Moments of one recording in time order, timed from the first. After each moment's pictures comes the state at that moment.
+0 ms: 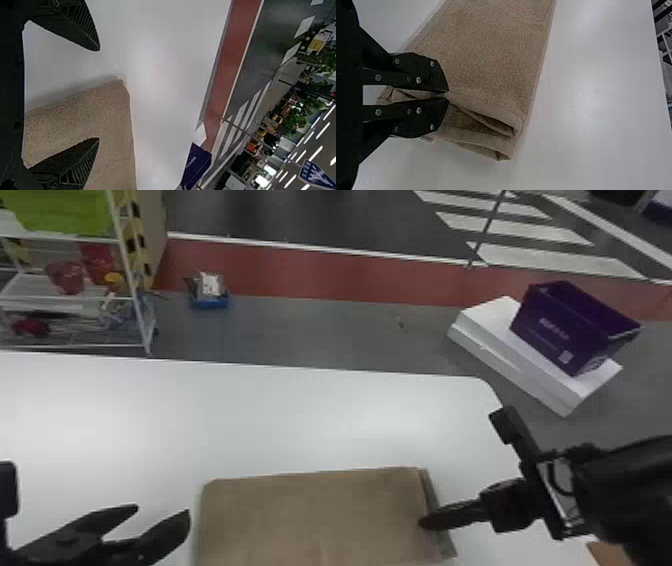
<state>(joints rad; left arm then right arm) 0.44 0.00 0.15 -2.35 0.17 1.06 -0.57 0.10 -0.58 -0.09 -2.04 -0.03 1.47 1.09</state>
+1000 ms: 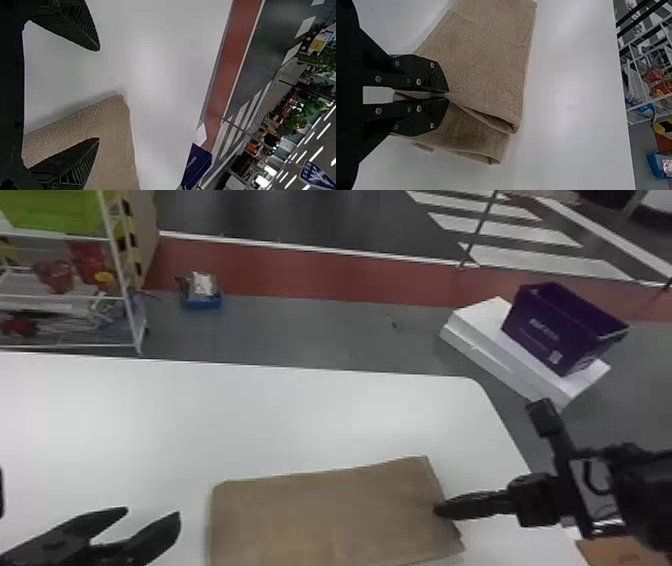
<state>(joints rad) 0.44 0.00 0.15 -2.35 0.17 1.06 -0.57 0.18 -0.60 -0.27 -2.09 -0.09 1.42 1.16</state>
